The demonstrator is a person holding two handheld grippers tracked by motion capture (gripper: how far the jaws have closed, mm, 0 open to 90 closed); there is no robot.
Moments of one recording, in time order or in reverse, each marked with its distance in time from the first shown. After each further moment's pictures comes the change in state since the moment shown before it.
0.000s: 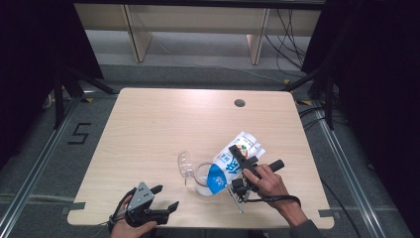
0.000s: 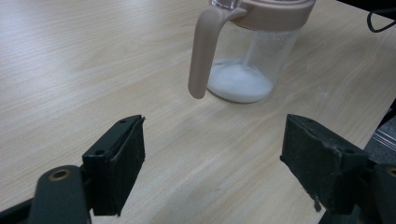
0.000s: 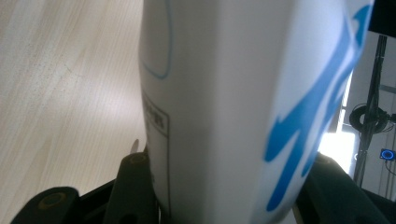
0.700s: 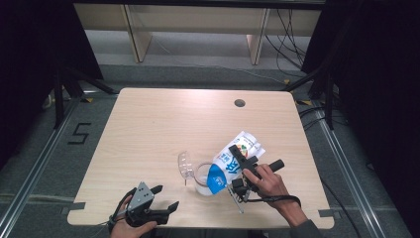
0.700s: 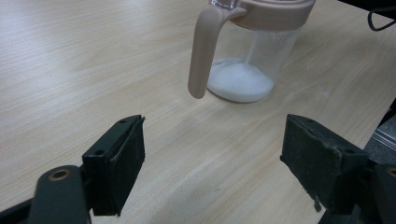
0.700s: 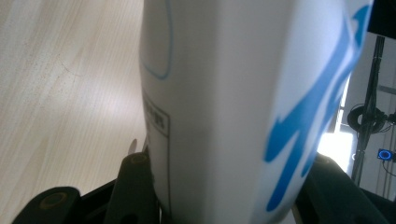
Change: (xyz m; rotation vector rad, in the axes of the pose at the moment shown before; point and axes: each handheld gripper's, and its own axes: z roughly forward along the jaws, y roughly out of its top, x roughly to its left) left arm 0.000 0.000 0.000 0.003 0.002 0.001; right arm 0.002 0.000 -0.001 0.015 0.005 0.040
